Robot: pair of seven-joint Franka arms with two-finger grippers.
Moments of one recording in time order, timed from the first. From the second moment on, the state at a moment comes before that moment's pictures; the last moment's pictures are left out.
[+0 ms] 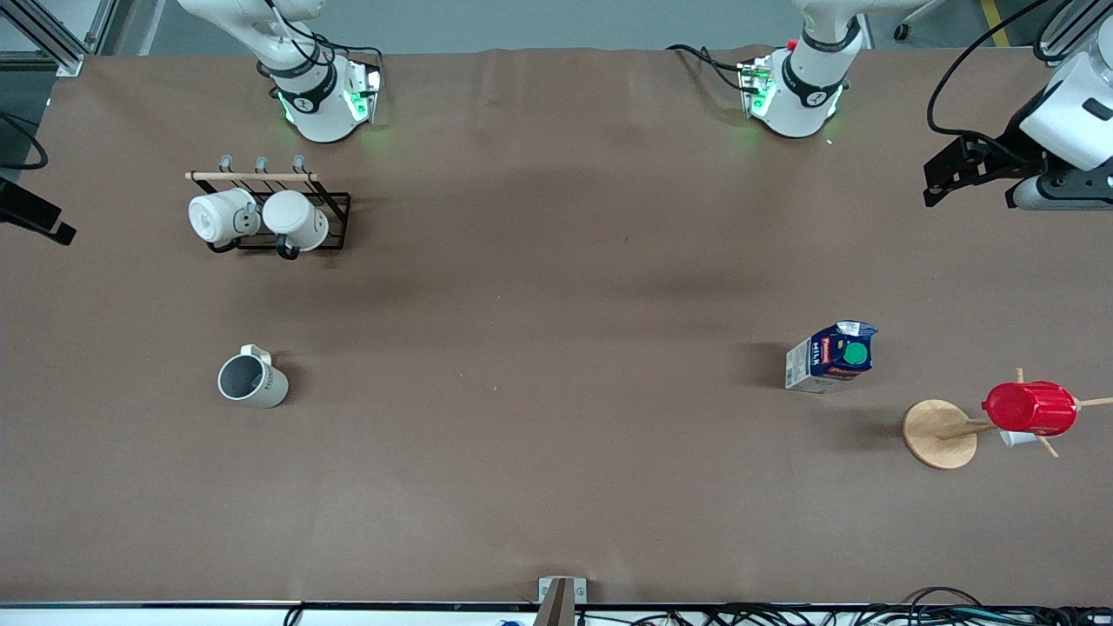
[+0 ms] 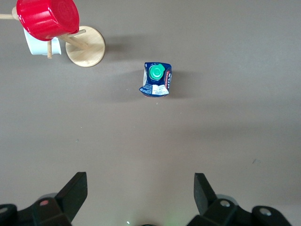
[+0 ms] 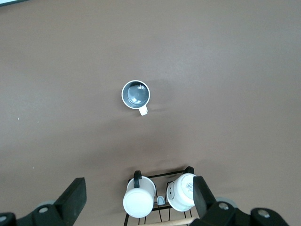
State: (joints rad) left arm 0.04 -0.10 -0.16 -1.64 0.01 1.54 -0.06; right arm -0.04 0.03 -0.09 -1.45 0.02 1.49 0.05
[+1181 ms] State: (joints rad) left arm 0.05 0.19 -0.16 -1.80 0.02 2.00 -0.05; right arm -0.04 0.04 -0.10 -1.42 0.02 1.42 -0.07
